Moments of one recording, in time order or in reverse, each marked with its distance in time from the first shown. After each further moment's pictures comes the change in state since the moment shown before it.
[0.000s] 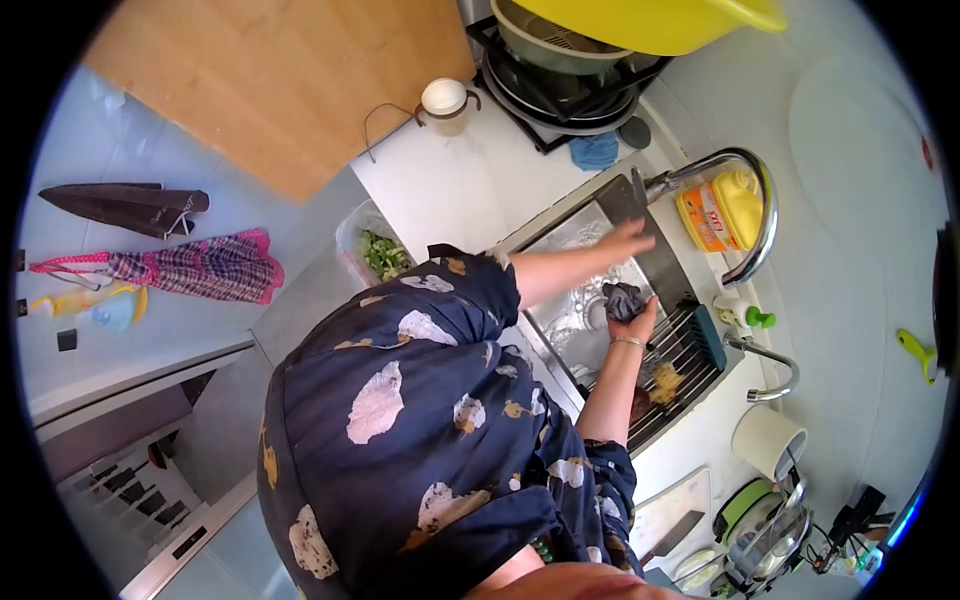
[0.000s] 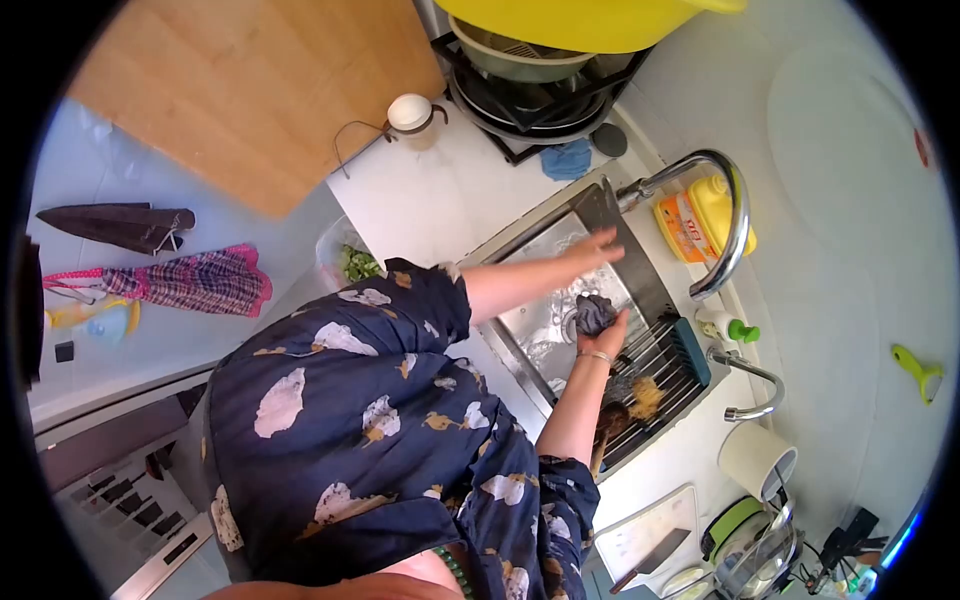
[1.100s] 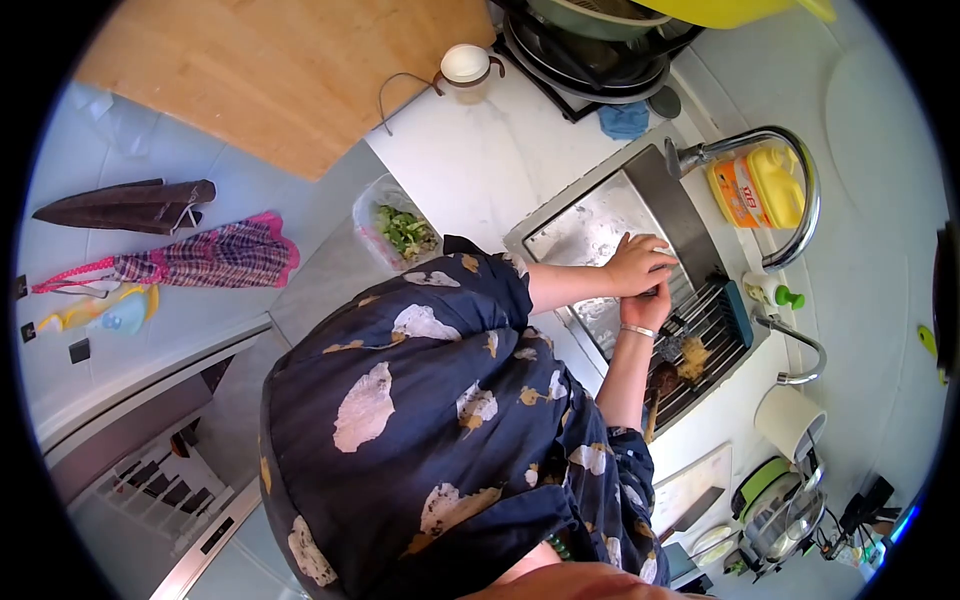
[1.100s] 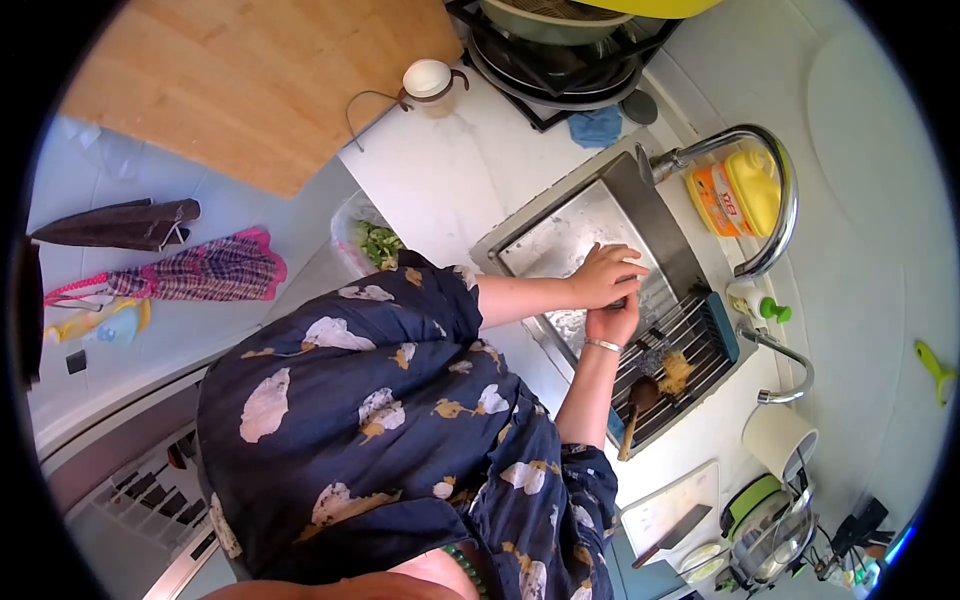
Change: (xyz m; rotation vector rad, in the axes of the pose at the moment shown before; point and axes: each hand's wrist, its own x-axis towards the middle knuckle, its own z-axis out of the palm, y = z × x) left_hand -0.096 -0.017 0.002 0.576 -0.023 0.467; right_hand -0.062 0.039 0.041 0.042 -0.167 -0.106
